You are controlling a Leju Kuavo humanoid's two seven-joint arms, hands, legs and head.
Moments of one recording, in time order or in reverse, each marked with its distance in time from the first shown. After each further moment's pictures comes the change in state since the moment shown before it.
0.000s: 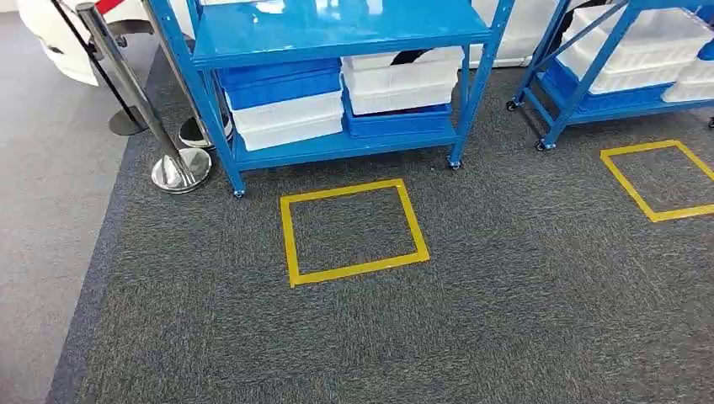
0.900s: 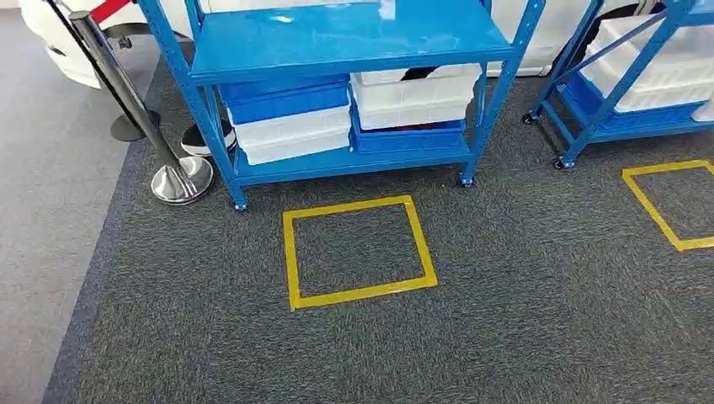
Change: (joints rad) left arm 0.006 0.000 0.020 -0.001 -0.001 0.006 0.018; right arm -0.013 0.005 -0.004 0.002 0.002 0.021 0.012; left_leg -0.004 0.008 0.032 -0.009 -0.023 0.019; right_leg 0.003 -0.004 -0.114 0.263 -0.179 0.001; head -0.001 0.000
